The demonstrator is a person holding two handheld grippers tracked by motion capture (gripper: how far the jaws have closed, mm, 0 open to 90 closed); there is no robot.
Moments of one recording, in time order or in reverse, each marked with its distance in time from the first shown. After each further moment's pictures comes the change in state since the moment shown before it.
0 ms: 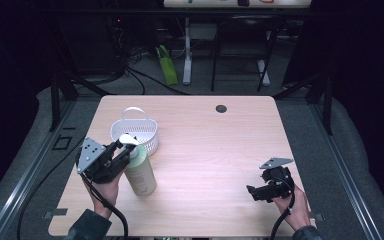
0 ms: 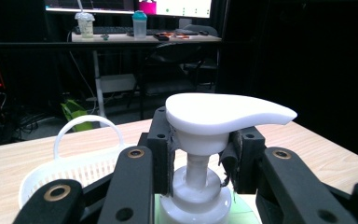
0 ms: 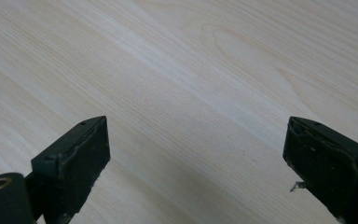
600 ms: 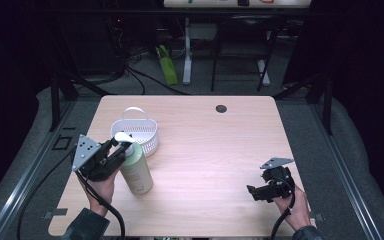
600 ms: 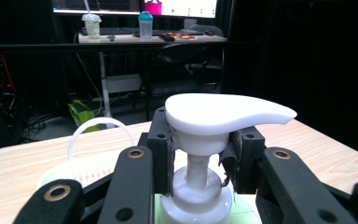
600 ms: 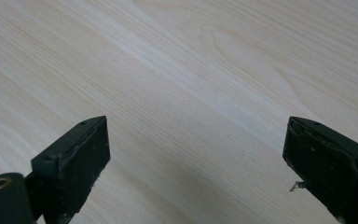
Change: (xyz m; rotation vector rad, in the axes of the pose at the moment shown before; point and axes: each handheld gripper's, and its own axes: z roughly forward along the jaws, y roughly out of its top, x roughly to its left) left arm 0.010 0.005 -0.002 -0.002 0.023 0.003; right arm -0.001 0.000 -0.001 -0.001 0.001 0.002
